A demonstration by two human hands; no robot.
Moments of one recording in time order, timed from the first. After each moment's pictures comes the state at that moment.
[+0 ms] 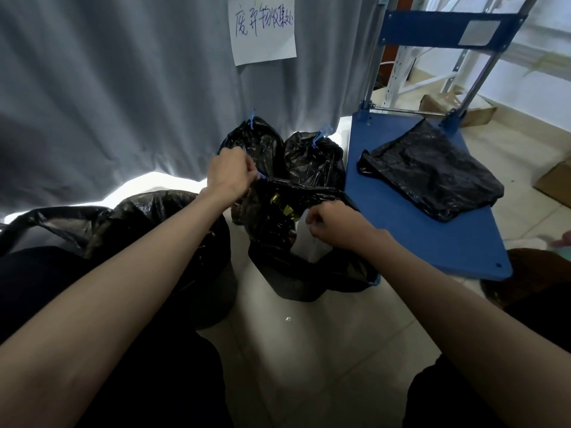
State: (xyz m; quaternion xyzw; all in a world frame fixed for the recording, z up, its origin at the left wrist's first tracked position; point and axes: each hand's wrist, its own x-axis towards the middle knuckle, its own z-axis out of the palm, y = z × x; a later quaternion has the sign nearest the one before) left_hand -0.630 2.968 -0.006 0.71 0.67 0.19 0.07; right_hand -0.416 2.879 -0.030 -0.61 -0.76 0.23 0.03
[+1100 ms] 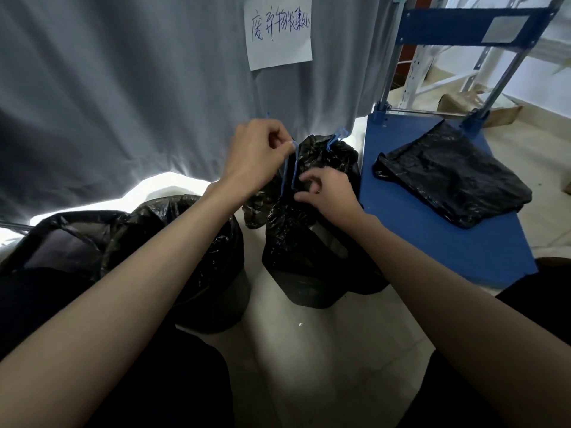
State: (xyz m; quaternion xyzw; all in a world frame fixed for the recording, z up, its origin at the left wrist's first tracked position) left_hand -0.609 2.934 0.057 0.73 0.55 0.37 0.12; right_hand -0.451 2.924 -0.018 -0.61 -0.70 0.25 0.29
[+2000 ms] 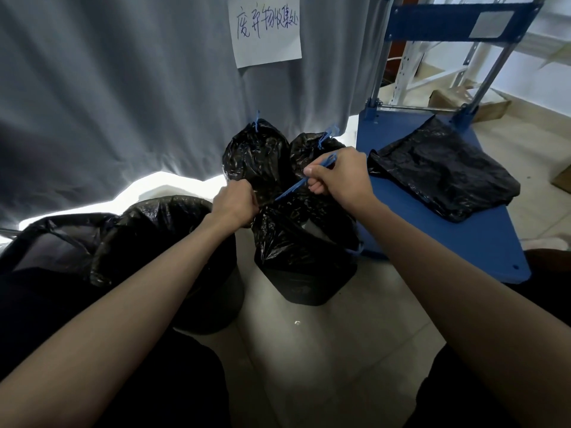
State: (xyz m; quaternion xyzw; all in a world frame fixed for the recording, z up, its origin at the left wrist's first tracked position) left_hand -0.632 2.939 -0.026 0.71 0.69 0.07 0.11; right_hand -0.431 2.921 0.005 -0.57 -0.57 0.36 0.46
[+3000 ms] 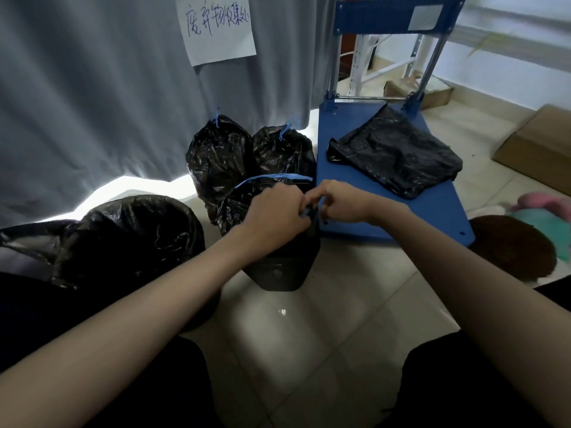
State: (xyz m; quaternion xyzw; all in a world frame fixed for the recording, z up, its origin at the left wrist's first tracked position) left_hand -0.525 2.847 0.002 0.86 0.49 0.12 0.08; right_hand -0.358 2.855 0.004 -0.55 -0.77 0.31 0.07
